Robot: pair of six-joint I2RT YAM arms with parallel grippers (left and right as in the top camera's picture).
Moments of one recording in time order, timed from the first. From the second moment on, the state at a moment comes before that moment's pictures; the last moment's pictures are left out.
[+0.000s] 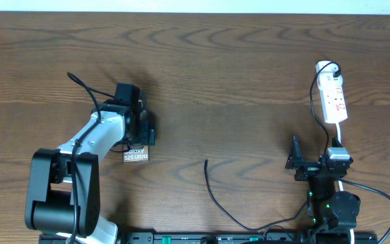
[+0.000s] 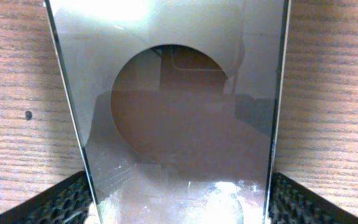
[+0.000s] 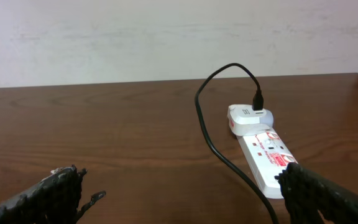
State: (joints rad) left arm -0.13 1.72 0.92 -0.63 -0.01 -0.15; right arm -0.01 0.01 0.01 -0.07 -0.02 0.06
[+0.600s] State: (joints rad) left arm -0.13 1.72 0.92 -0.63 -0.01 -0.15; right arm -0.01 0.01 0.01 -0.07 -0.02 0.06
